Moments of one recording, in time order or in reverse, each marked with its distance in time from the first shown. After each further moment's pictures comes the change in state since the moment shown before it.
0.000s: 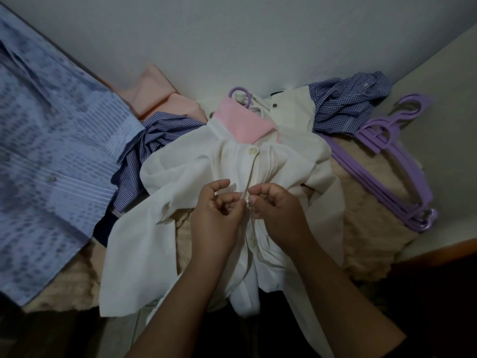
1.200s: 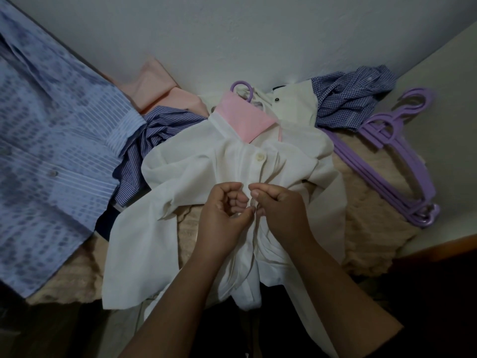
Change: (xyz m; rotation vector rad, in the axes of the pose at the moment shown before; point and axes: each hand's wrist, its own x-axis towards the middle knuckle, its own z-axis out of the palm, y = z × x) left_hand 0.006 -0.031 0.003 -0.172 -0.202 0.016; right_hand 0.000 0.005 0.003 -0.038 0.106 0.071
